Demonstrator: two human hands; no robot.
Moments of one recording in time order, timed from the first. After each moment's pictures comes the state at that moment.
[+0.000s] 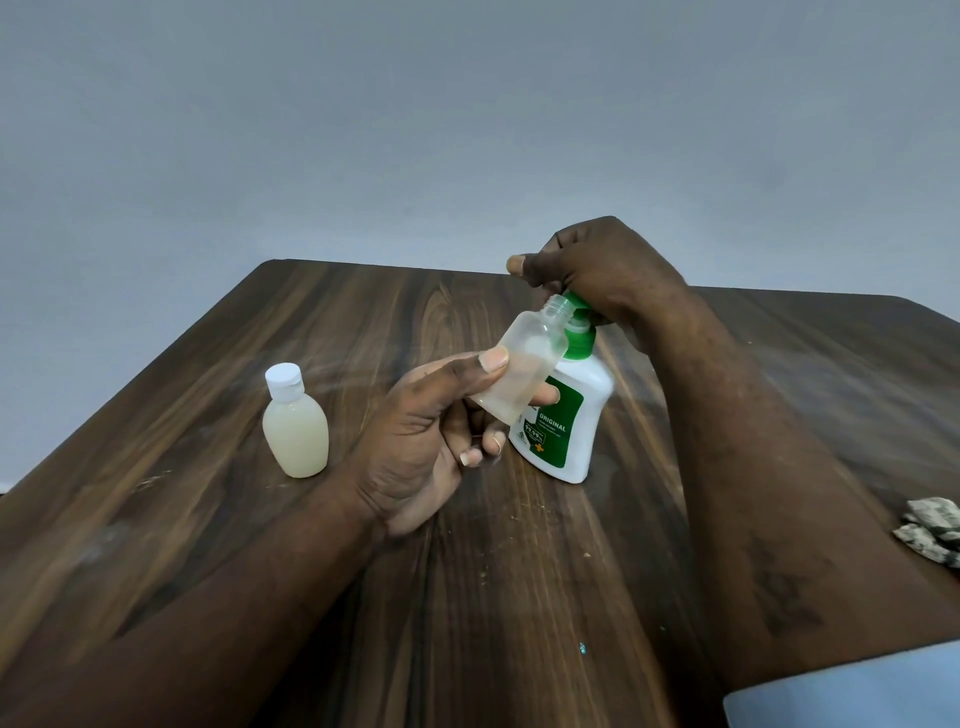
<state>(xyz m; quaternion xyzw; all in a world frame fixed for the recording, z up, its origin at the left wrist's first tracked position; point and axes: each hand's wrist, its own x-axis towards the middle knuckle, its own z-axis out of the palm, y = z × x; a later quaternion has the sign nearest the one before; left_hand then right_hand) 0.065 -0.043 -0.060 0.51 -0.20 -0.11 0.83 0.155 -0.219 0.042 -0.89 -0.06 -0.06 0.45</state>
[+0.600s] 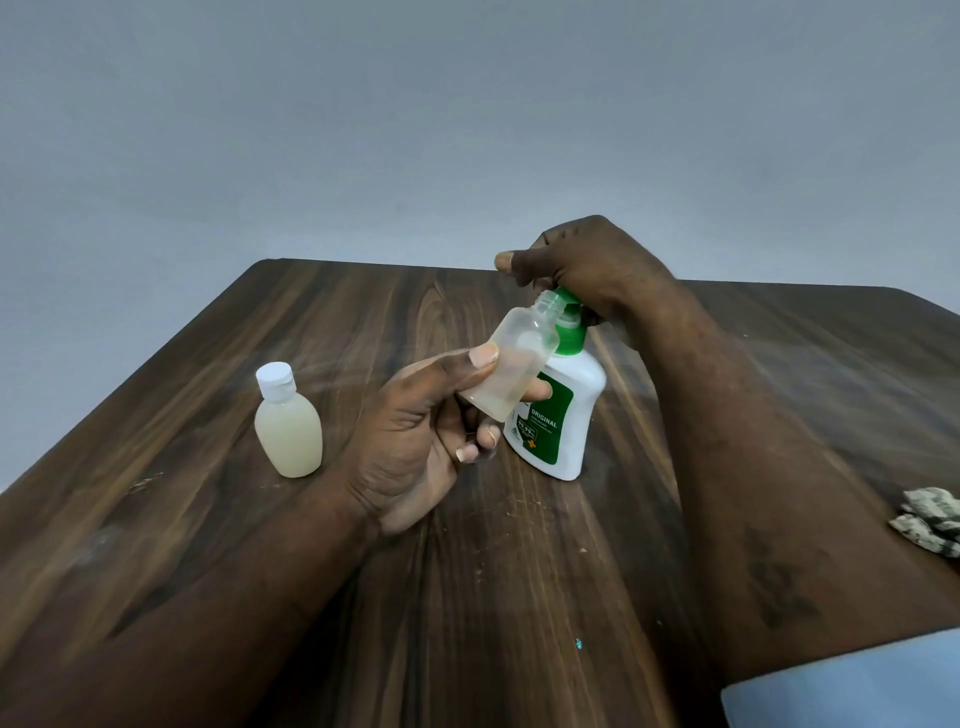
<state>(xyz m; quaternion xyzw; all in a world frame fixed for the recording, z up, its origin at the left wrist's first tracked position) 0.065 -0.044 -0.060 0.49 -0.19 -0.12 0.85 0.155 -0.218 0.041 -0.89 -0.06 -0.05 0.45</state>
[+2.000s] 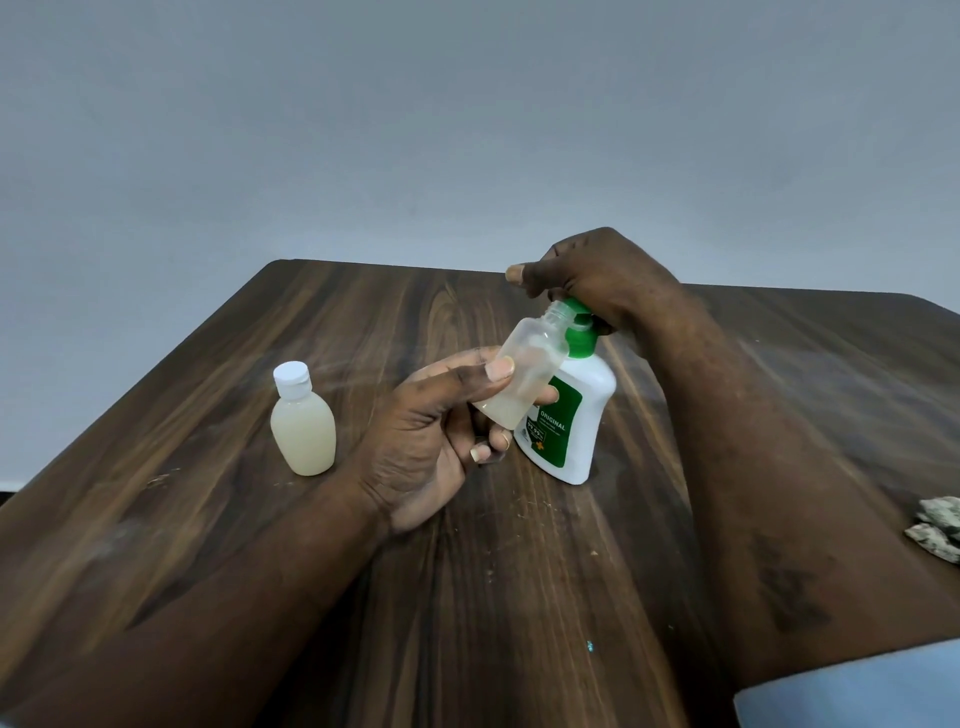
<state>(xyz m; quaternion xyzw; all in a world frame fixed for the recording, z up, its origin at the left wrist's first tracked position) 0.066 -0.042 -0.062 0.48 -0.16 -0.12 0.85 0.156 -0.216 0.037 -0.90 -0.06 -0.04 0.43</state>
